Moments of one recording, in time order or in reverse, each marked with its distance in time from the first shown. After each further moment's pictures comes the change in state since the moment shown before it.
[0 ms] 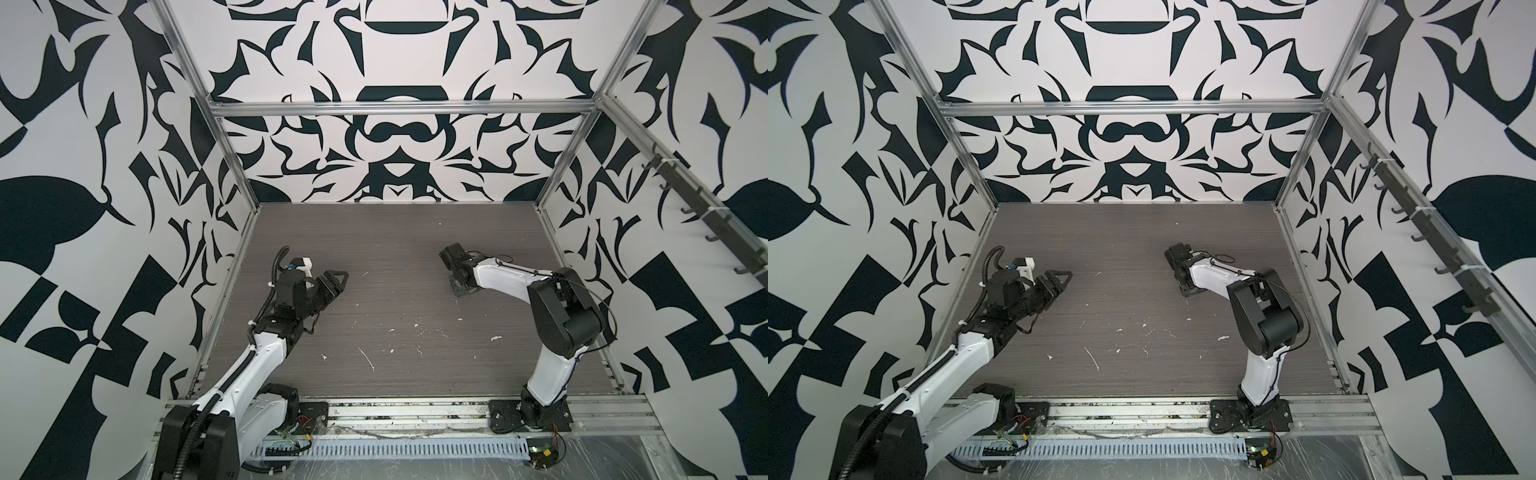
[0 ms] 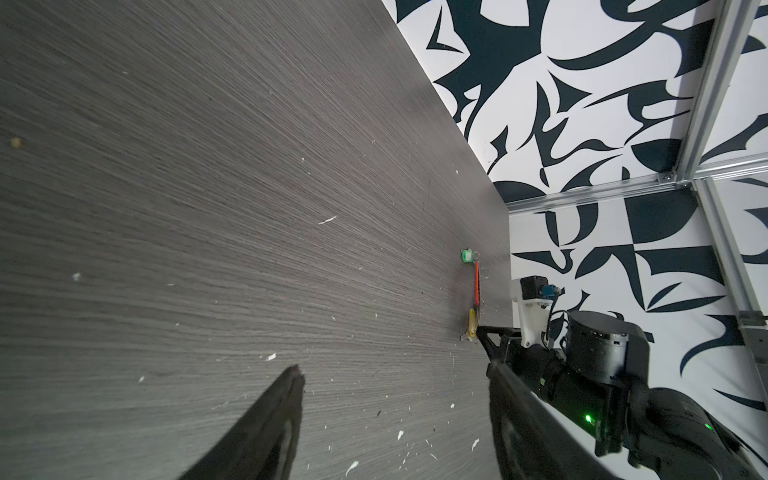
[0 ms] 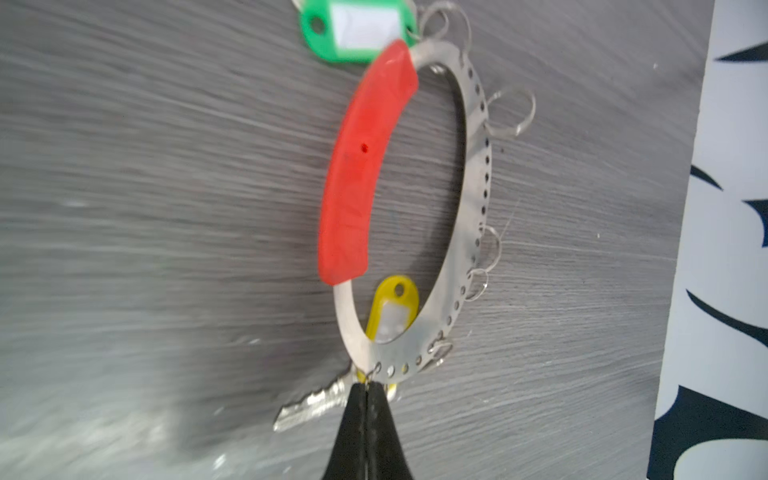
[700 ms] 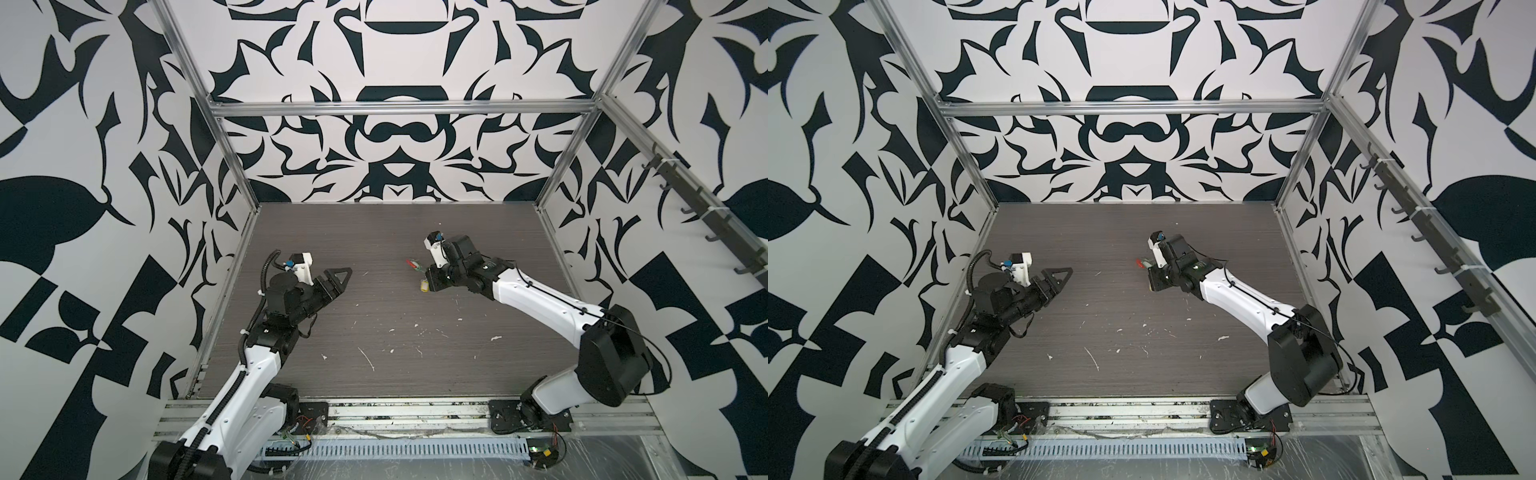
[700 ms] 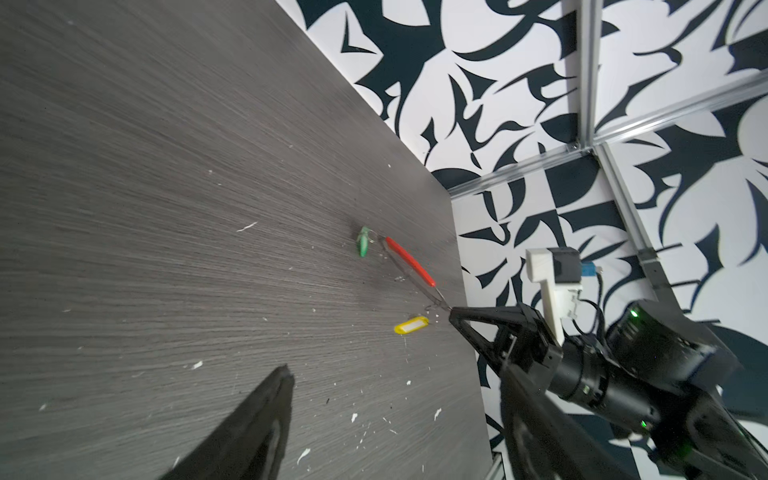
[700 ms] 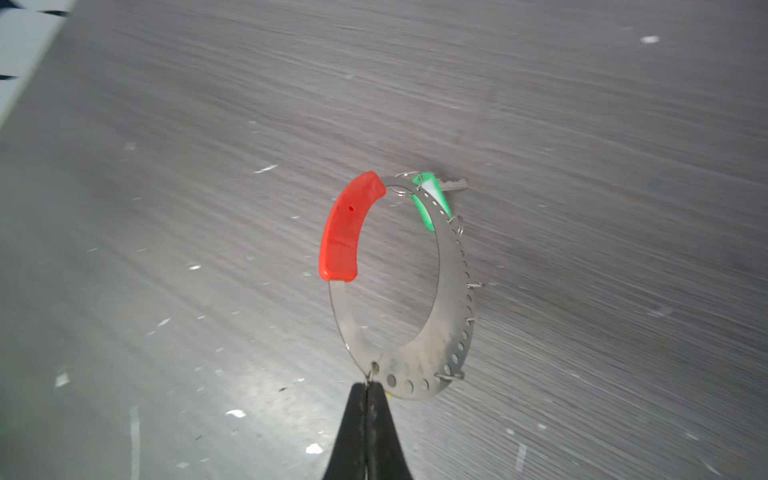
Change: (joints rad) left arm -0.011 -0.157 0.000 0.018 0.125 0.021; right arm 0.097 -0.295 -0.024 0.167 -0.635 0.024
